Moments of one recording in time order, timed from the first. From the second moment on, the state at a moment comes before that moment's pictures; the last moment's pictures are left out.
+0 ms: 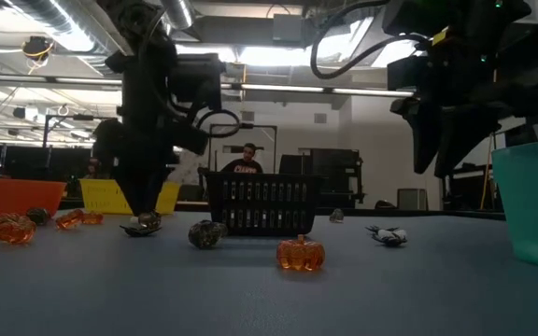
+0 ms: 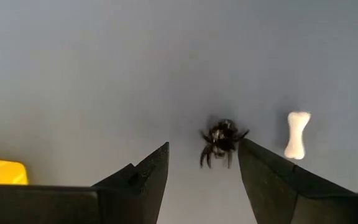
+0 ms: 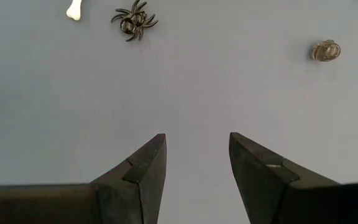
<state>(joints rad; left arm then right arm) 0.16 1.68 0.92 -0.70 -0.08 0.04 0.12 1.40 0.89 -0.78 0.16 -0.11</state>
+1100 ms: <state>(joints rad) 0.16 1.68 0.90 -0.65 -0.03 0.04 0.12 1.40 0.89 -0.77 0.16 -0.11</state>
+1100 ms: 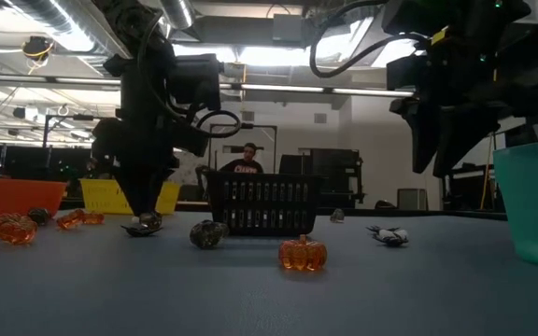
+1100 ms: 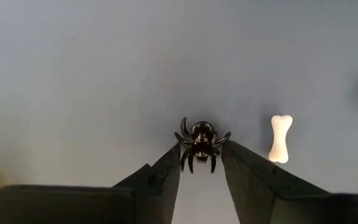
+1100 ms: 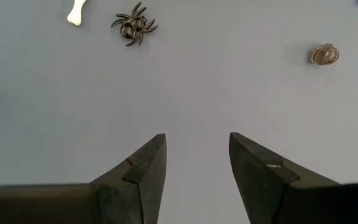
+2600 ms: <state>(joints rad) 0.16 1.69 0.99 -0.67 -0.04 0.01 0.12 1.40 0.89 -0.77 0.16 -0.11</state>
